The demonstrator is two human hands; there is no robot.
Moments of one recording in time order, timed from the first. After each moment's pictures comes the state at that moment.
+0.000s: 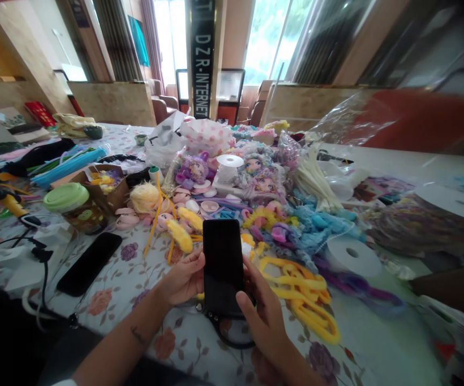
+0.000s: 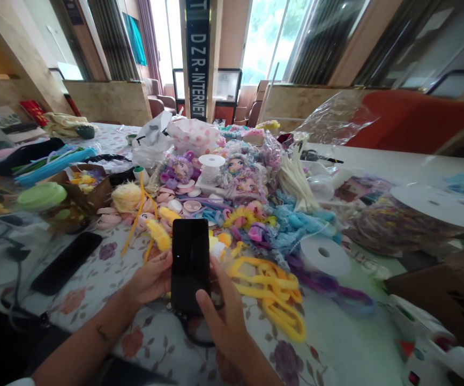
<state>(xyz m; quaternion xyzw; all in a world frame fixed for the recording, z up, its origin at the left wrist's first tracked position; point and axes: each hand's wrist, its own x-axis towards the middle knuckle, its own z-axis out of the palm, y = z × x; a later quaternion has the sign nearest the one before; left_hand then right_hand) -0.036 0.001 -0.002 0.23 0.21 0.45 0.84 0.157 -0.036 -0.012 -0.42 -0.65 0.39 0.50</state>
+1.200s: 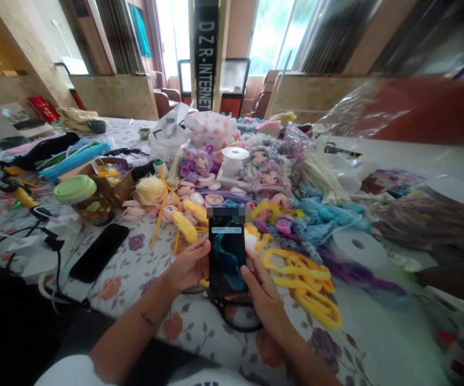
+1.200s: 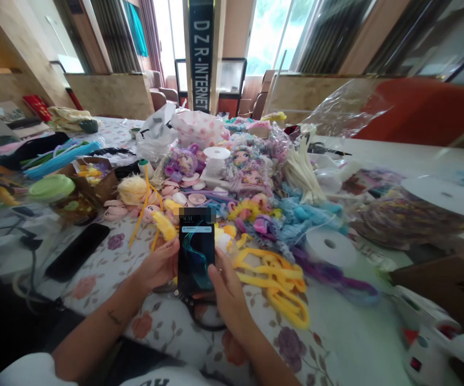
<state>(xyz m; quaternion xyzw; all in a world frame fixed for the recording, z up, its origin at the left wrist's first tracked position) -0.037 0.005 -0.010 0.22 0.22 0.48 0.82 0.143 -0.033 -0.004 -0.45 -0.44 0.62 0.46</state>
